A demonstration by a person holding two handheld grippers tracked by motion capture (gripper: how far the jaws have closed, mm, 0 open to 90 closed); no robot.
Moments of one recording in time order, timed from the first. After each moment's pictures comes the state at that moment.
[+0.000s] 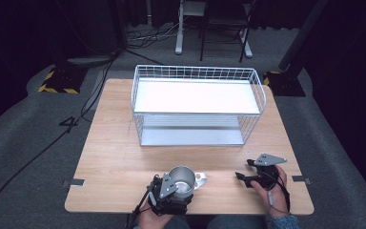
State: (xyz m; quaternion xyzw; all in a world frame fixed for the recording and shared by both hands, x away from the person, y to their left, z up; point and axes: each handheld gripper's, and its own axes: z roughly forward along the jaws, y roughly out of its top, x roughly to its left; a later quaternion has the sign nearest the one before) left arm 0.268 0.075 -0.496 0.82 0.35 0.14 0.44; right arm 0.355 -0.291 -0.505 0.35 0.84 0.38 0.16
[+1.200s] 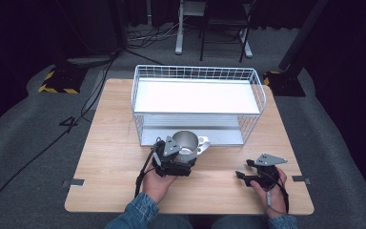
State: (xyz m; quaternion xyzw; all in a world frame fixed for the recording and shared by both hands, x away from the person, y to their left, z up) left arm 0.355 0.067 -0.441 0.80 0.35 0.16 0.46; right arm 0.354 -0.290 -0.505 0.36 0.84 0.38 0.16
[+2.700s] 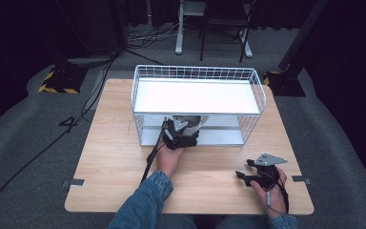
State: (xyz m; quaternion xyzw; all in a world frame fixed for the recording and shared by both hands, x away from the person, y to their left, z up) left arm 0.450 0.043 -0.471 0.75 0.41 0.24 0.46; right arm 0.354 -0.290 -0.505 0.36 0.83 0.38 0.17
